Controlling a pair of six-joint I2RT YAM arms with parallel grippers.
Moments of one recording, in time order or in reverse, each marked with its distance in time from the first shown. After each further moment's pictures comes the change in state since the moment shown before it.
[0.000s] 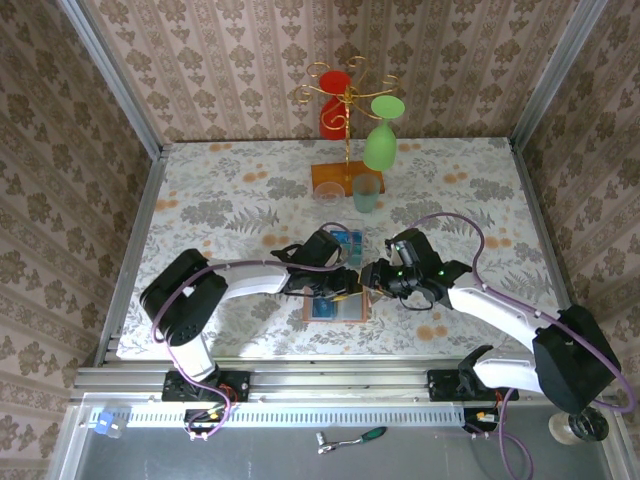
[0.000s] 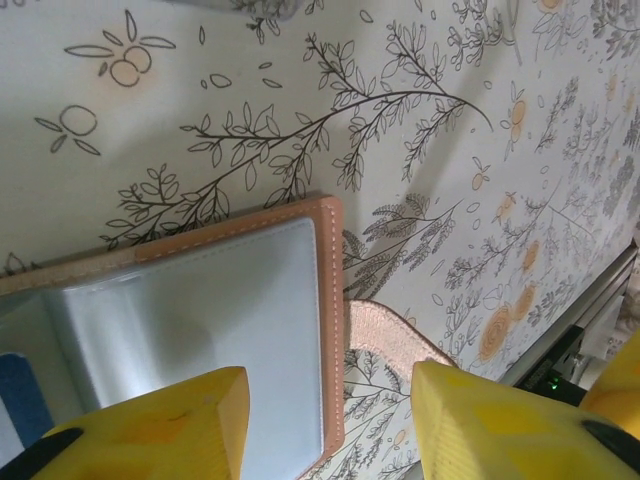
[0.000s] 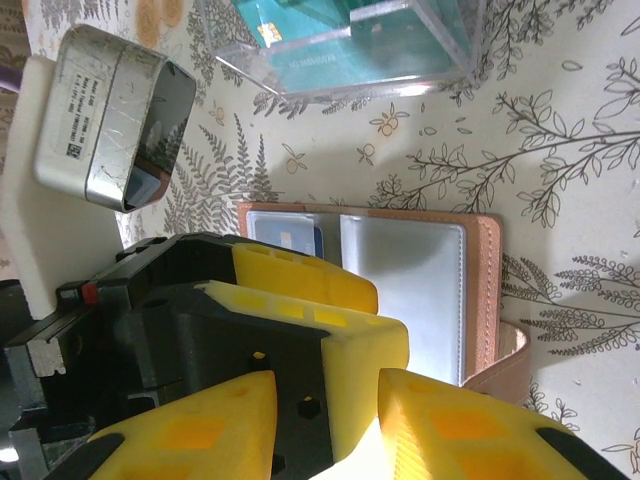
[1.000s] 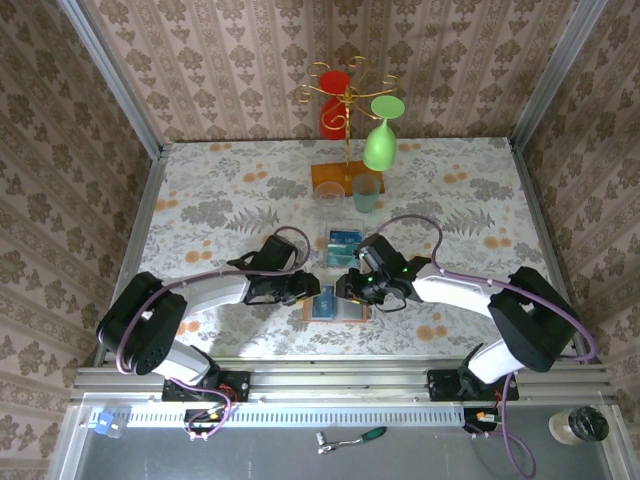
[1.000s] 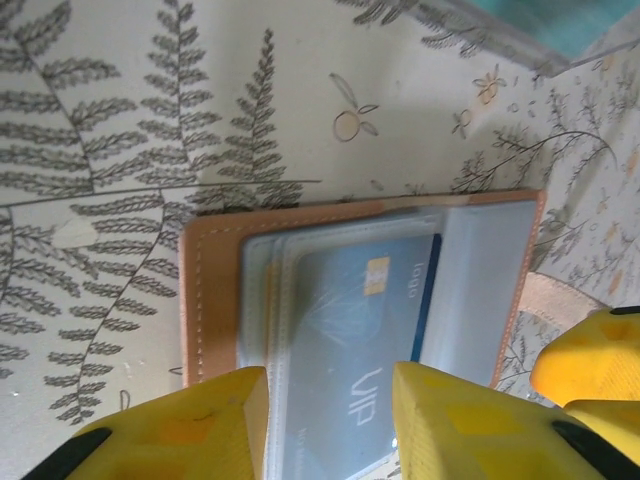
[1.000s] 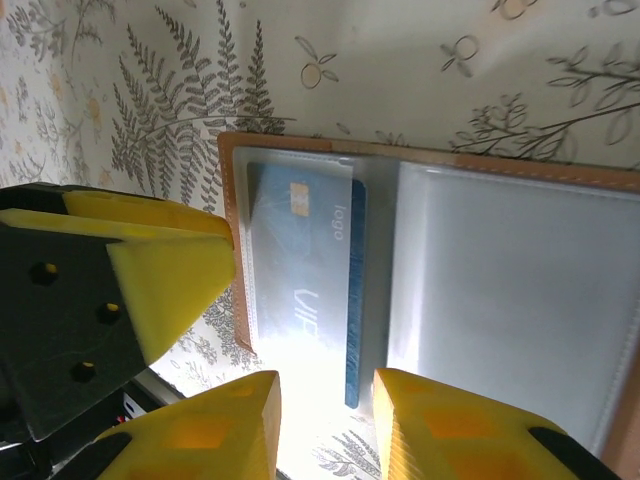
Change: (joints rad) left arm 0.197 -0.254 -0.261 -0.084 -0.027 0.084; right arm 0.170 0.277 0.113 0.062 -0.001 0.019
